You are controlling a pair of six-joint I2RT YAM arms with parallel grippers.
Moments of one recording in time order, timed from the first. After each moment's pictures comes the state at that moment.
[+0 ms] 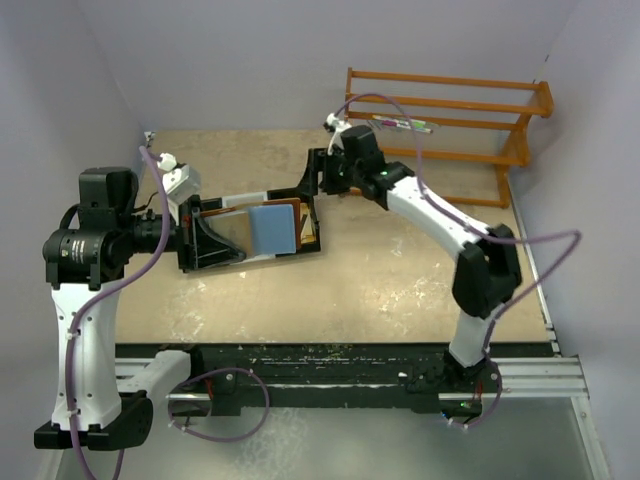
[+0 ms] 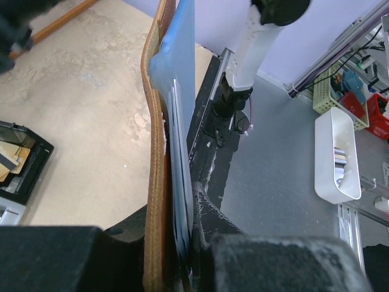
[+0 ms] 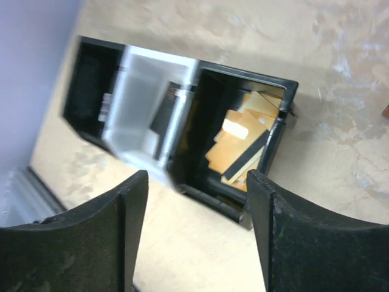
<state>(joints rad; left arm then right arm) -0.02 1.01 1.58 -1.30 1.27 0.33 0.58 1.90 1.61 -0.33 -0.21 0.42</state>
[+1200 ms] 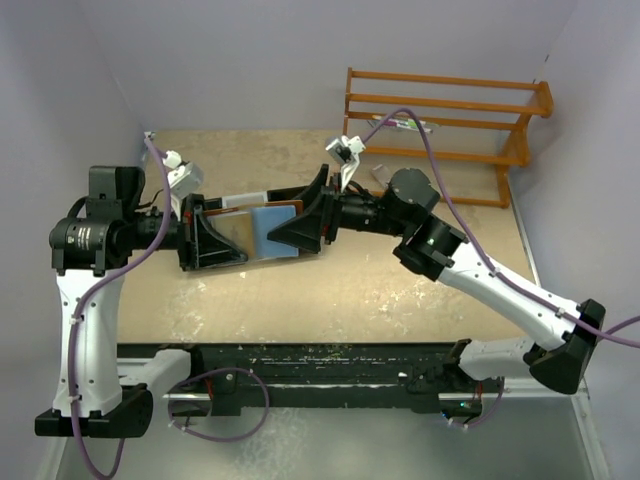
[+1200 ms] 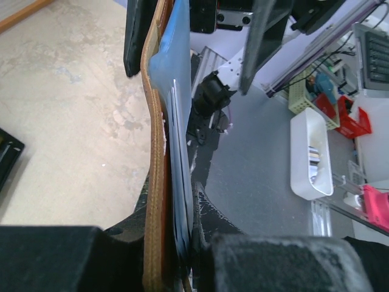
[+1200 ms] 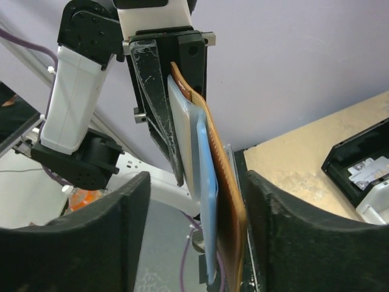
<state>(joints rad) -0.02 1.05 1.58 -1.36 1.32 0.36 0.89 1.26 1.27 0.17 -0.56 0.61</state>
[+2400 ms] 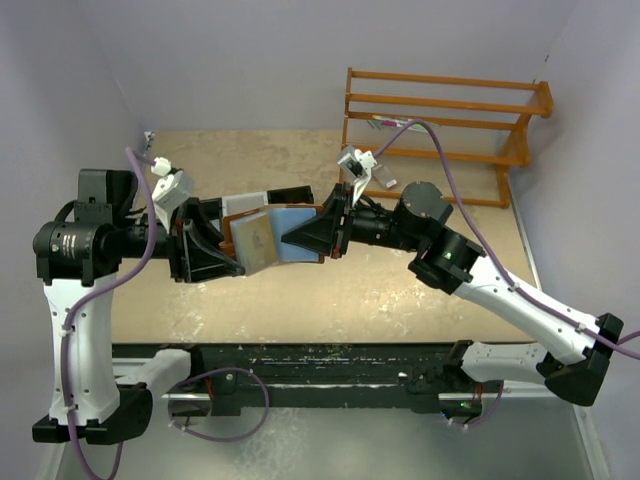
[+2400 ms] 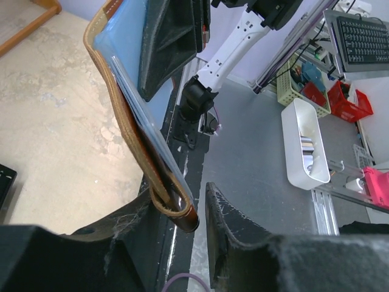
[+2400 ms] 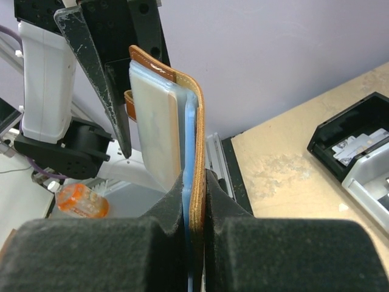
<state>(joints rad) -0.02 1.06 1.69 -1.54 1.41 0.51 0.93 1.17 1.23 0.05 -0.45 0.55</state>
